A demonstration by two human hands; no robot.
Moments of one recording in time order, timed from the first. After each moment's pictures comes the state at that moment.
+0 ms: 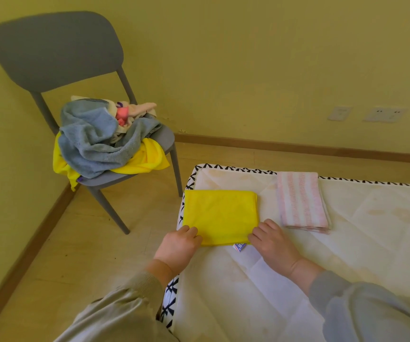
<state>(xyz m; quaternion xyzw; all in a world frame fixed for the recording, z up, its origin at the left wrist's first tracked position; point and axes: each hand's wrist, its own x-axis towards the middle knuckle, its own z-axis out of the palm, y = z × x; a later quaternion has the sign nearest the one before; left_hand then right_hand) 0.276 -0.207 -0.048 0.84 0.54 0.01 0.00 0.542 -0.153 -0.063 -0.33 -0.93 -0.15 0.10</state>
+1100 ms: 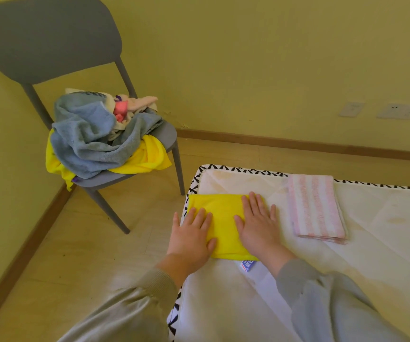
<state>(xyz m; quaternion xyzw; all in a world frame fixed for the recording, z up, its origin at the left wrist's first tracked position) 0.293 -0.174 -0.043 0.75 0.65 -0.09 0.10 0.470 -0.114 -0.066 -0.64 -0.76 0.10 -0.04</state>
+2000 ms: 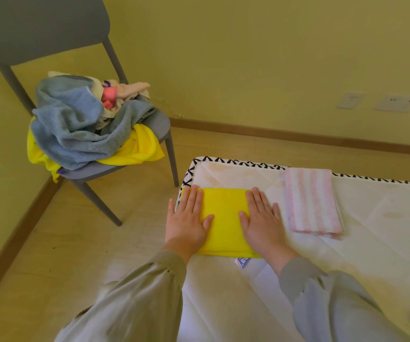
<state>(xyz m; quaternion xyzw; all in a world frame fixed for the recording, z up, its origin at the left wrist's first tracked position) 0.300 -0.143 -0.074 0.70 0.71 -0.01 0.11 0.496 -0.113 -0.081 -0.64 -0.76 0.12 0.00</state>
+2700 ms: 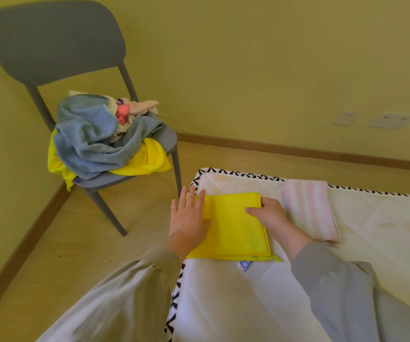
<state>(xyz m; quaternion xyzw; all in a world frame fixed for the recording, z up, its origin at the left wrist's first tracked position) 0.291 -0.139 -0.026 0.68 0.71 0.01 0.17 0.488 -0.082 -0.012 -0.69 -0.49 0.49 0.20</state>
